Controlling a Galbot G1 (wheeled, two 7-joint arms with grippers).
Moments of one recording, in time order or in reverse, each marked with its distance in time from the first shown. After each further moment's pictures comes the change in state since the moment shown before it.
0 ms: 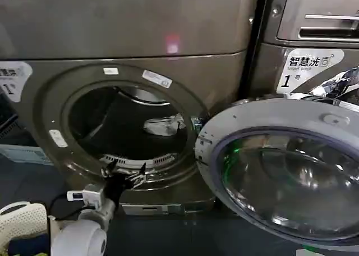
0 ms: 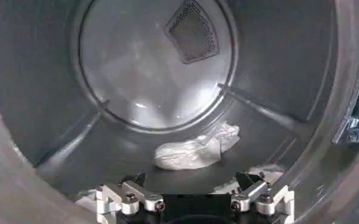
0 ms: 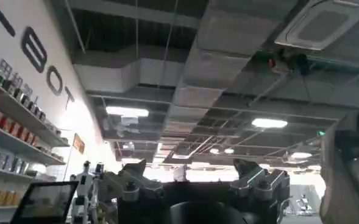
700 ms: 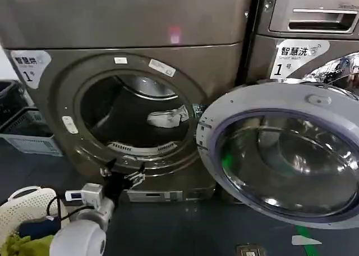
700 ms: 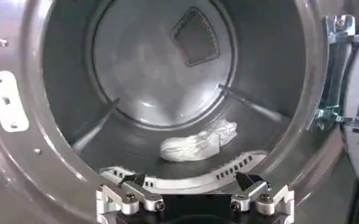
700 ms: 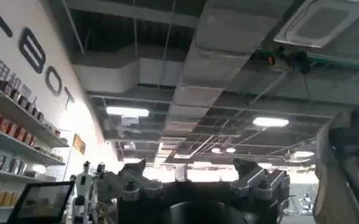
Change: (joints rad) left arm 0.003 0.007 -0.006 -0.009 -0.003 0.000 -0.005; right arm -0.002 -0.001 0.004 -0.003 0.001 0.000 0.000
